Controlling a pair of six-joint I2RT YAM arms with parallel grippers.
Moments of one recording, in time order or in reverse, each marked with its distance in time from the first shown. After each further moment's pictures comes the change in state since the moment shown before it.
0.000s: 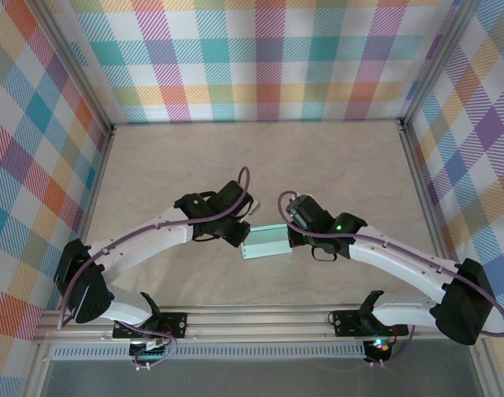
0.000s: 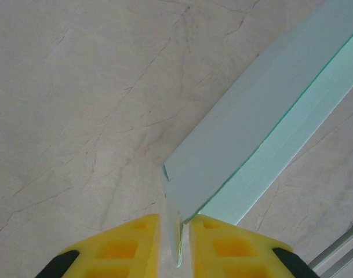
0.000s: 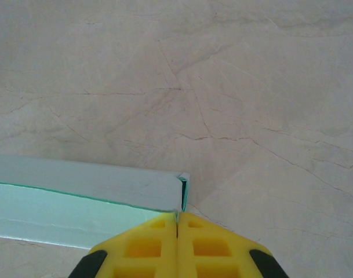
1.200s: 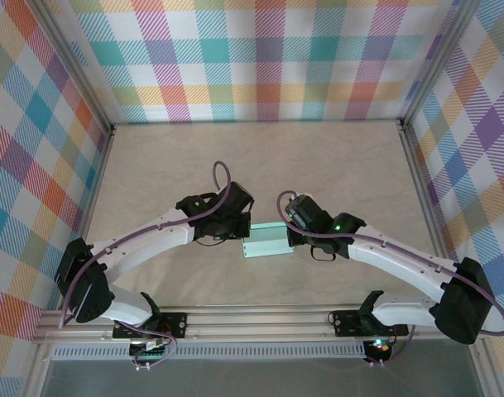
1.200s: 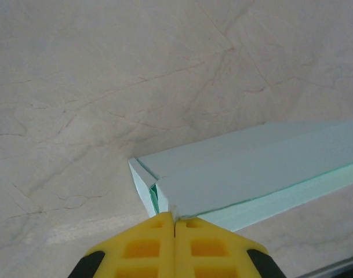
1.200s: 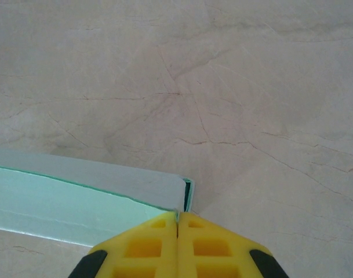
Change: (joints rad) left arm 0.000 0.006 -0.029 0.076 -0.022 -0.631; right arm 0.007 0.008 0.000 0.014 0.013 0.008
